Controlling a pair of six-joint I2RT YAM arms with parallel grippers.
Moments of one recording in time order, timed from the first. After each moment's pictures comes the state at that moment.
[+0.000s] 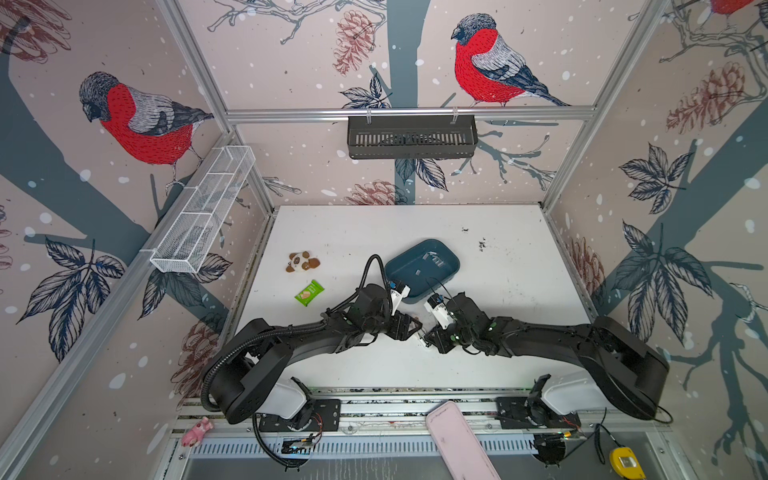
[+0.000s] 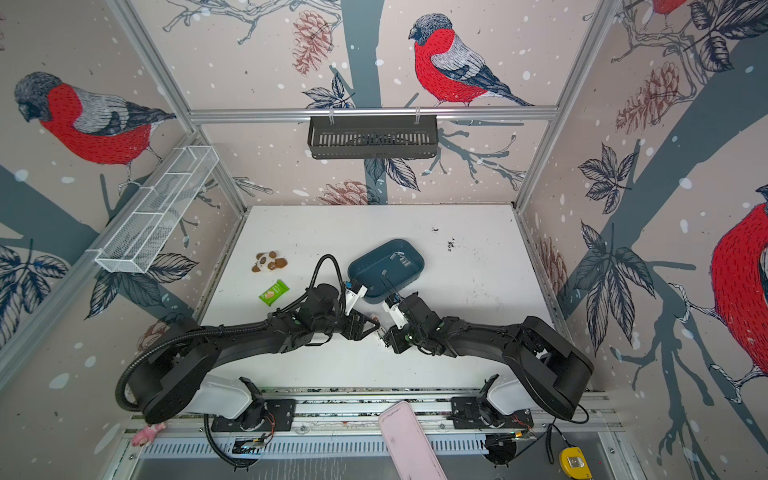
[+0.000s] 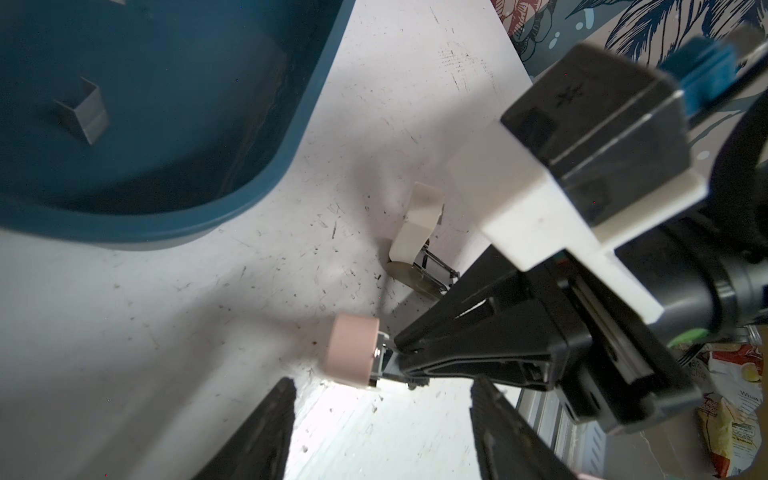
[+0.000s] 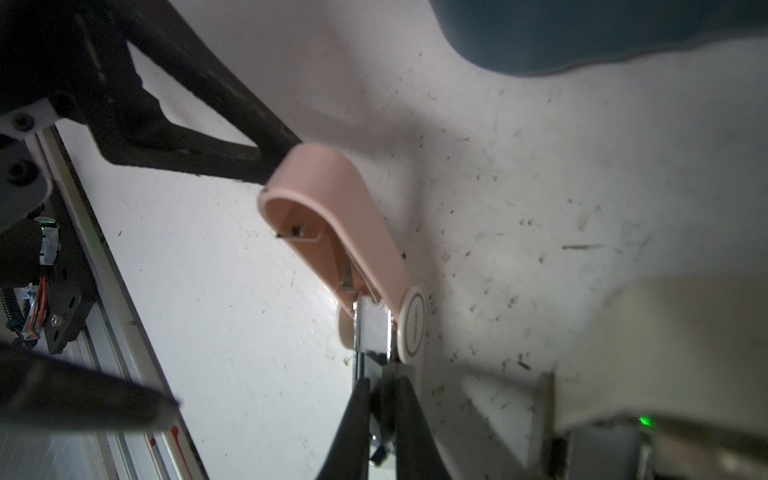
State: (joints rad) left arm -0.74 1.43 0.53 0.24 0.47 -0.43; right arm 0.85 1.41 0.50 0.06 -0.31 0.36
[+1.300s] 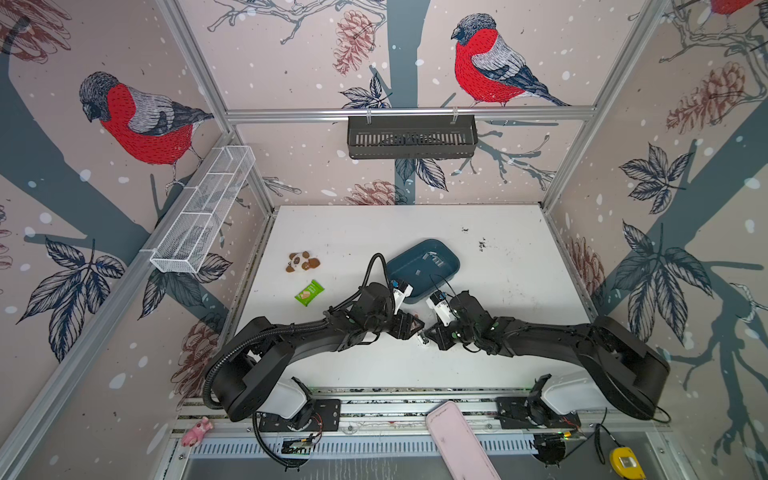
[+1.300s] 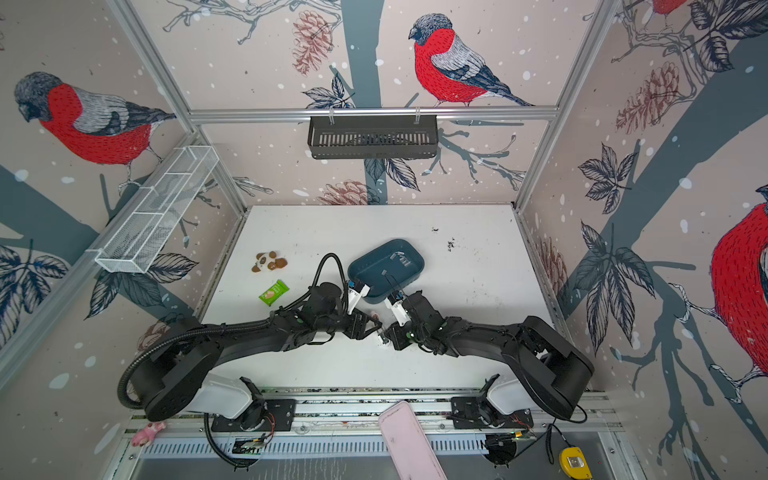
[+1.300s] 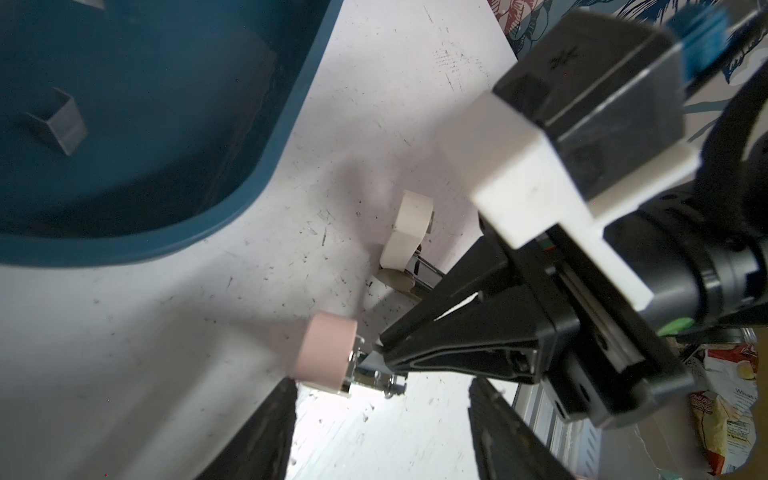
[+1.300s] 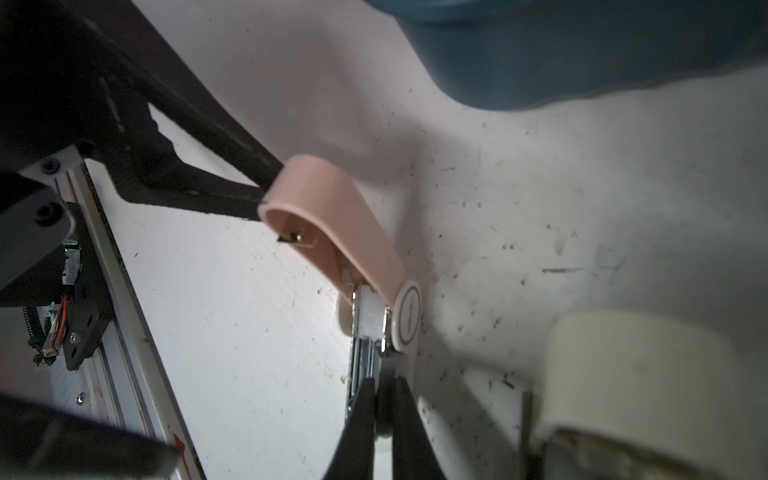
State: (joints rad) left arm -0.76 1.44 0.56 0.21 0.47 -0.44; right arm 0.81 1.41 0.47 0.13 -0.34 0.37
